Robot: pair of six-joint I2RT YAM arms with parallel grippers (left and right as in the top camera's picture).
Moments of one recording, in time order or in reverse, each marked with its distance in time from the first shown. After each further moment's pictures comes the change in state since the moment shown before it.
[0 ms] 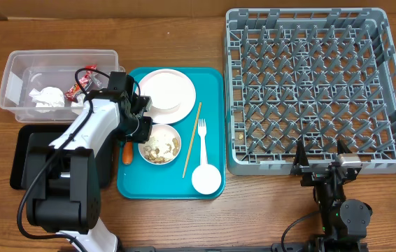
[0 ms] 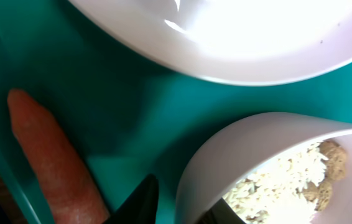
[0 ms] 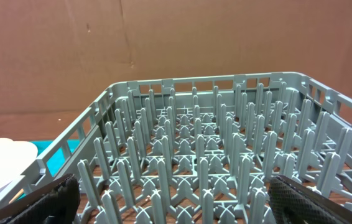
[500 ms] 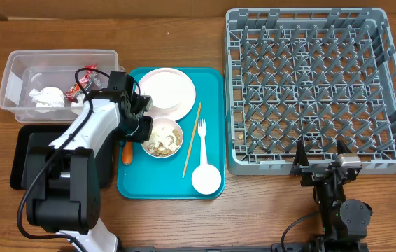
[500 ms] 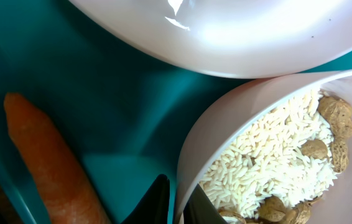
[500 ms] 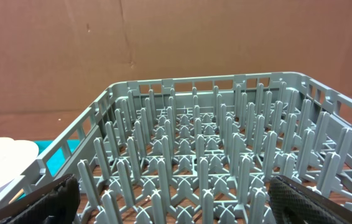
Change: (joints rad) left arm 0.000 0.000 0.000 0.000 0.007 0.003; right arm 0.000 0.000 0.000 0.000 0.000 0.000
